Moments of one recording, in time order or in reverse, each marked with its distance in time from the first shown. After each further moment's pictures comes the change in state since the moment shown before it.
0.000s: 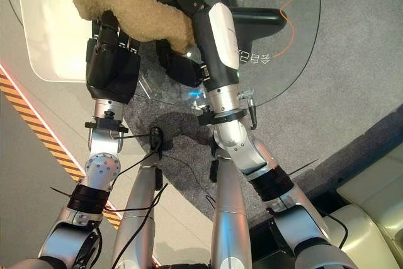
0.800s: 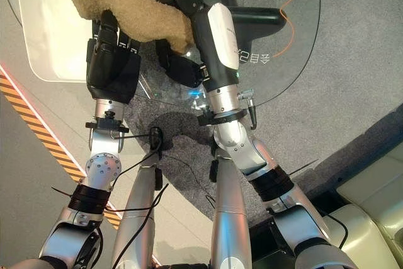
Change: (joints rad) left arm -0.011 -0.001 -0.005 0.005 0.000 -0.011 0.000; right arm 0.003 0.000 0.012 0.003 -0.015 0.001 0.001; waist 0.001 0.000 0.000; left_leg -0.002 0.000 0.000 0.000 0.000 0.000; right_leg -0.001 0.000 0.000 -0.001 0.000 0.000
